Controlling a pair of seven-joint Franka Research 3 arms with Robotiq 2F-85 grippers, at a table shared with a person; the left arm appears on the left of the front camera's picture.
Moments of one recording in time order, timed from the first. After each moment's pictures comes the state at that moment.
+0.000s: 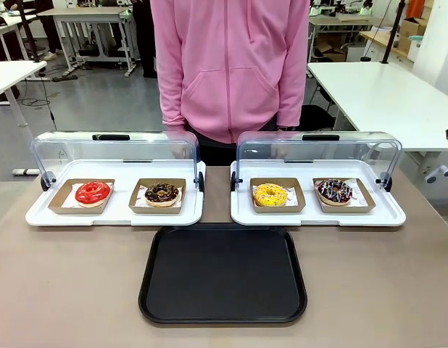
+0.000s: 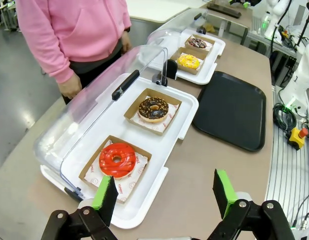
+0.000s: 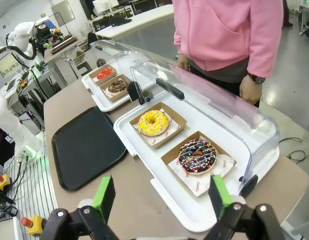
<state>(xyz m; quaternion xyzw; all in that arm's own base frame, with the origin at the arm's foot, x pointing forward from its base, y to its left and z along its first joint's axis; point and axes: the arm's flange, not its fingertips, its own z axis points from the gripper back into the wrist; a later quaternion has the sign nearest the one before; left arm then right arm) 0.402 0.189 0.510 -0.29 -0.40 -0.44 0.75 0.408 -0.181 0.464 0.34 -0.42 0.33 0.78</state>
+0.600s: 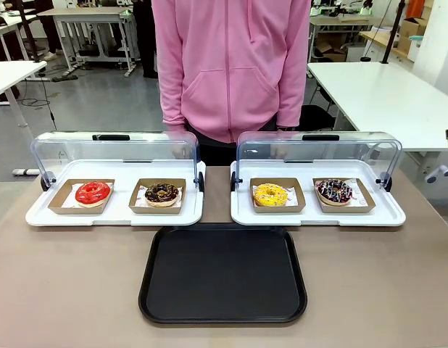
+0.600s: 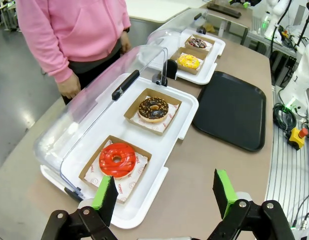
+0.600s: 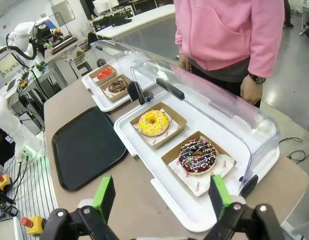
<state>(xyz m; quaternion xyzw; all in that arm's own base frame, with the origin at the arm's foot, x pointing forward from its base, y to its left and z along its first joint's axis) 0.402 0.189 0.510 -0.29 -0.40 -0.44 0.75 0.408 -0.181 0.464 0.34 -0.42 0.33 0.78</state>
